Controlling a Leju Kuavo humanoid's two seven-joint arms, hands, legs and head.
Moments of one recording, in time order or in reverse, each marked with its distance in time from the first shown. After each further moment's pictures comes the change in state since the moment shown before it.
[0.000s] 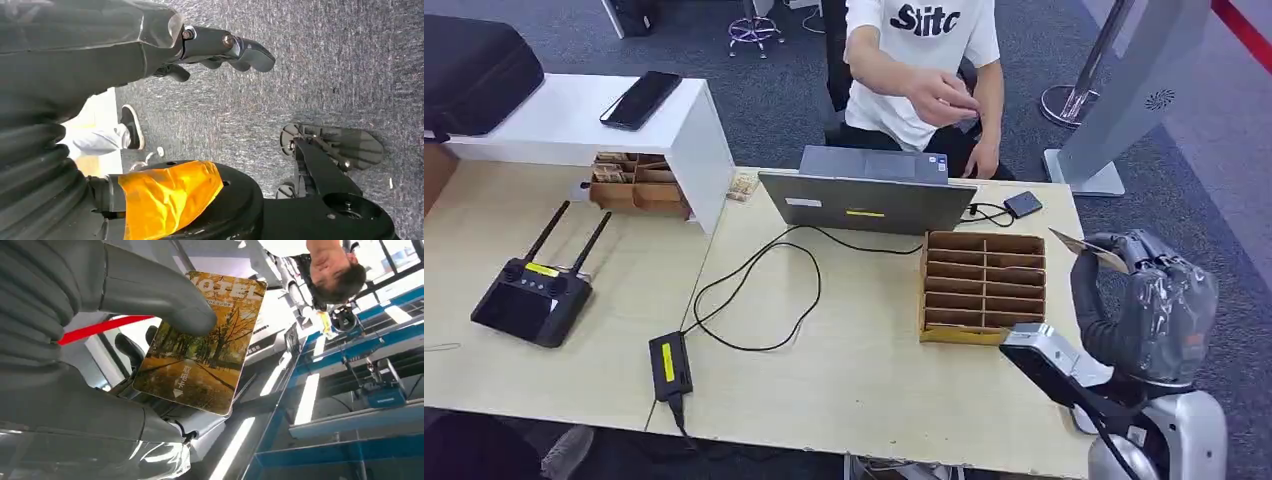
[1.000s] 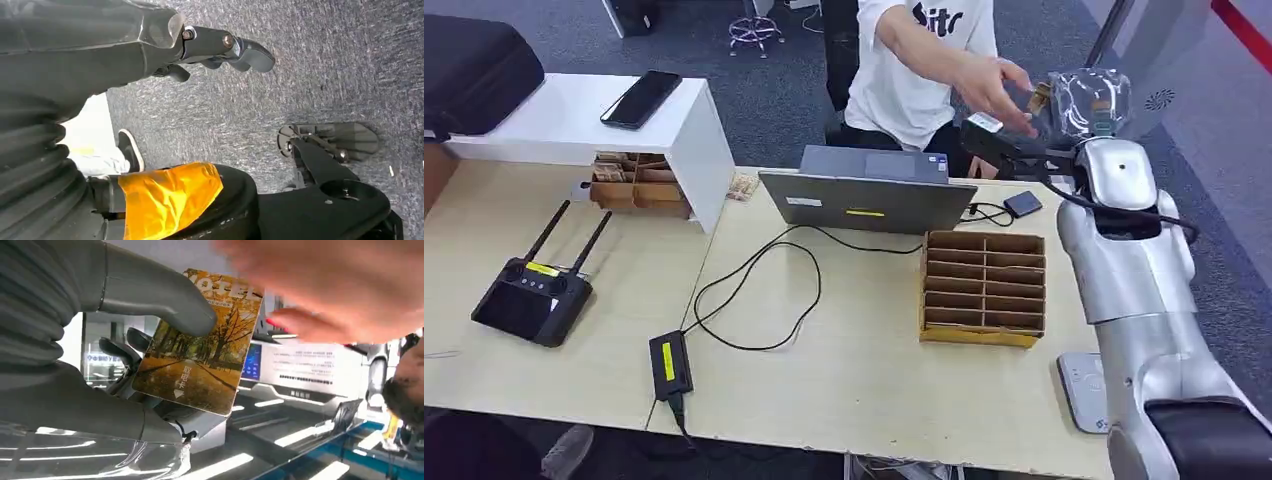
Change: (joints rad) left arm -0.021 0.017 -0.103 0.000 -0.035 -0.037 0.003; right arm -0.920 -0.102 0.188 1.092 0.325 0.215 0.323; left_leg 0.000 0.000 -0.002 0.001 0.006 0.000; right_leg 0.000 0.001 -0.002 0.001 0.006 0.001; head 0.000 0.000
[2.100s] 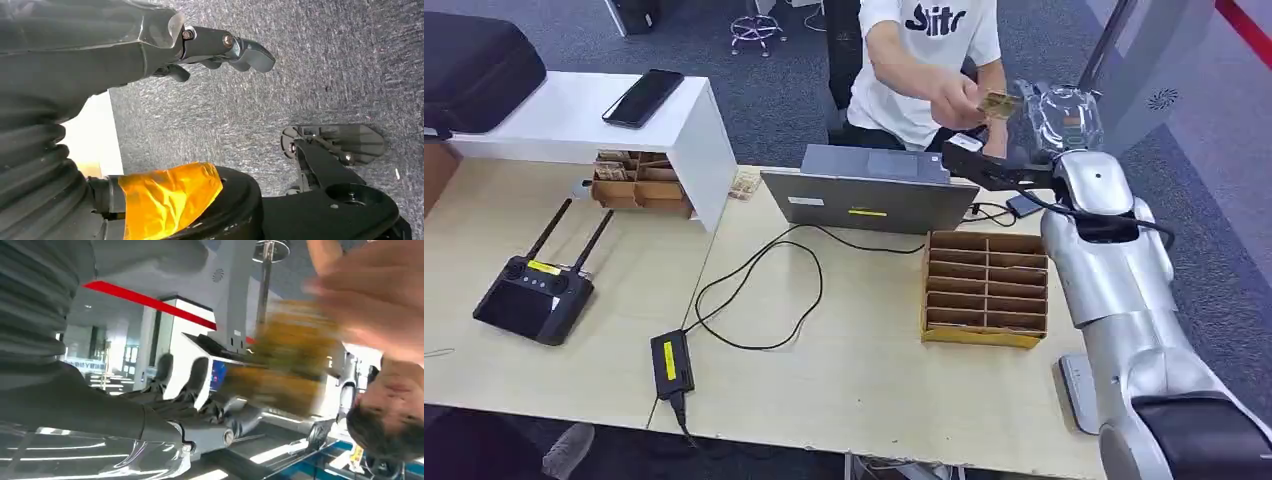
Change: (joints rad) left arm 0.001 0.000 -0.004 0.000 0.004 0.006 0.008; right arm 0.006 0.034 0.002 0.068 -0.013 -0.005 -0.061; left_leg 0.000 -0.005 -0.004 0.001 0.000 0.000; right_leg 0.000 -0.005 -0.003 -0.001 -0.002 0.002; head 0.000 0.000
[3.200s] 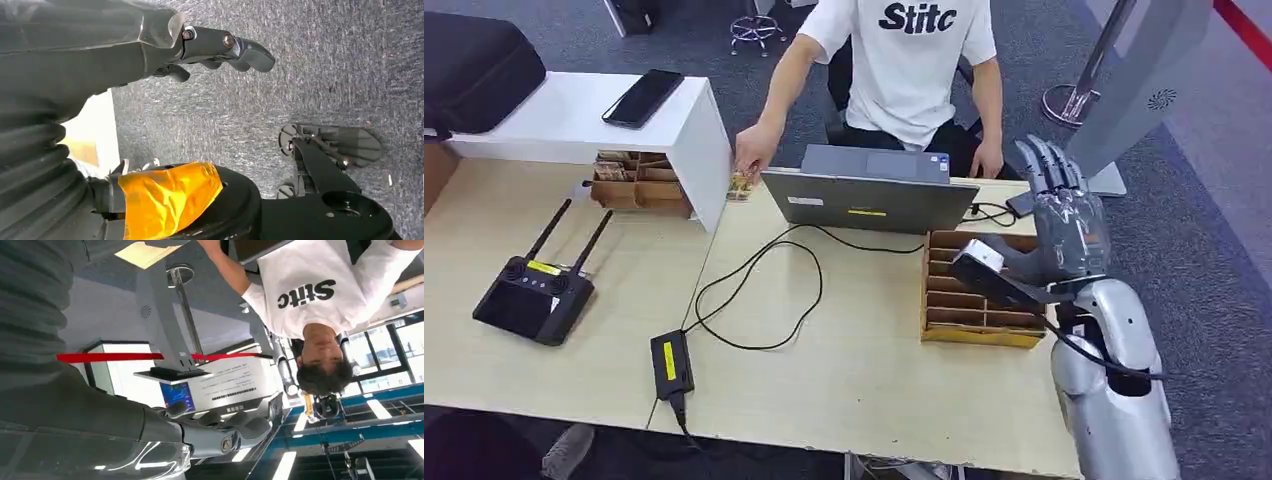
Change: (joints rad) left arm 0.014 -0.005 0.063 0.000 0.049 0.030 -0.019; right arm 0.587 -0.050 -0.053 -0.704 -0.353 -0.087 -0.189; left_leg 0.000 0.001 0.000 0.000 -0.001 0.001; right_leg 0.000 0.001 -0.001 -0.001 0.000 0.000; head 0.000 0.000
